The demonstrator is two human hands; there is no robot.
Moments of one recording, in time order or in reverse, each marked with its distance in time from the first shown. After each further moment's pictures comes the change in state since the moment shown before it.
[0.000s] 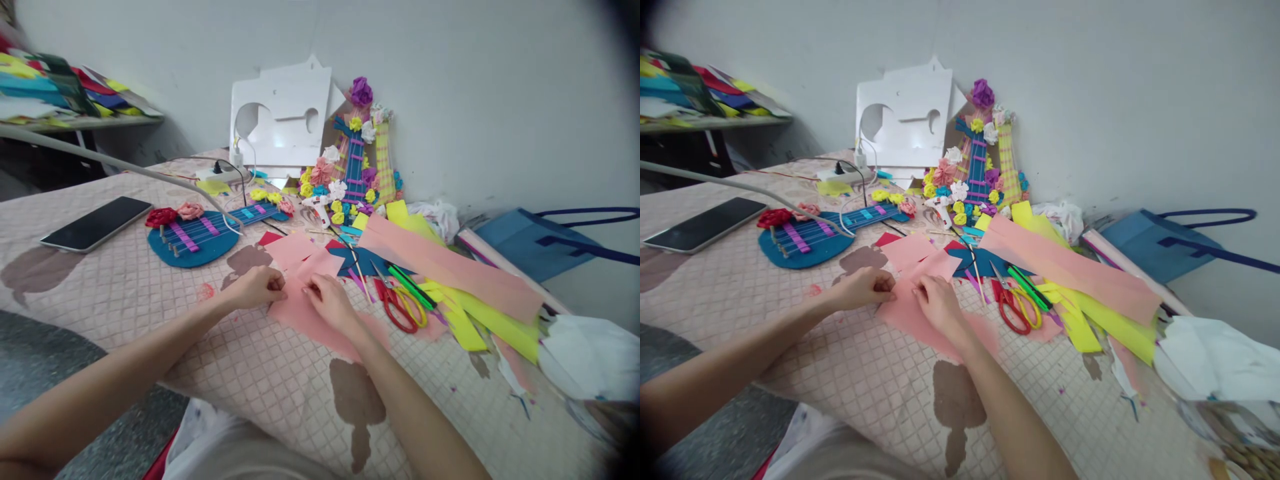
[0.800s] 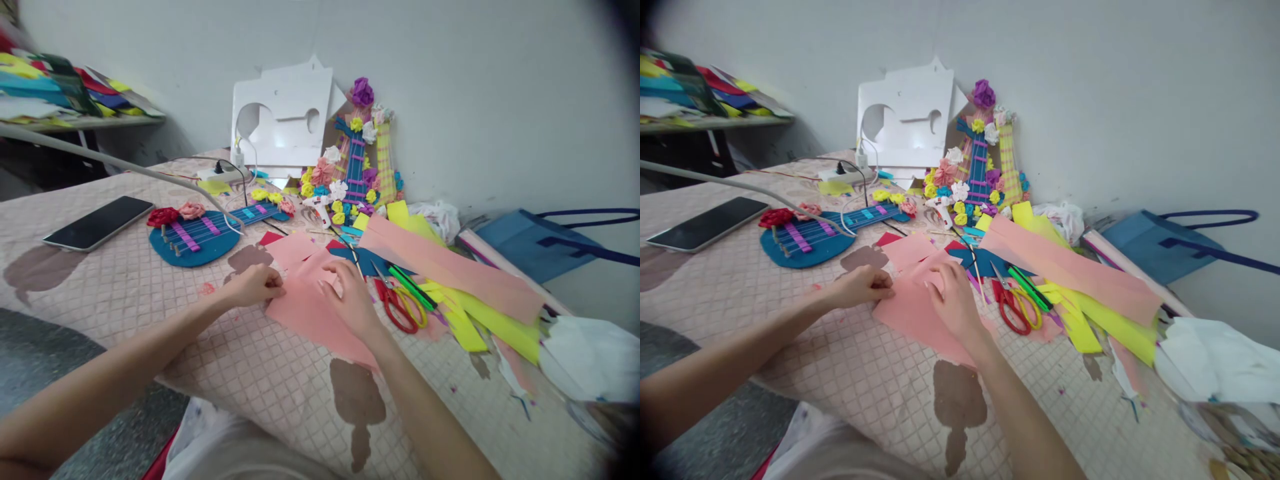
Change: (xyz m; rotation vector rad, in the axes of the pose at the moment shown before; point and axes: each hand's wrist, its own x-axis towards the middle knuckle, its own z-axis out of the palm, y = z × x) left_hand -0.003 0.003 -0.009 0.071 -0.037 -0.047; right_hand -0.013 -0.008 -0.037 0.085 0.225 -0.041
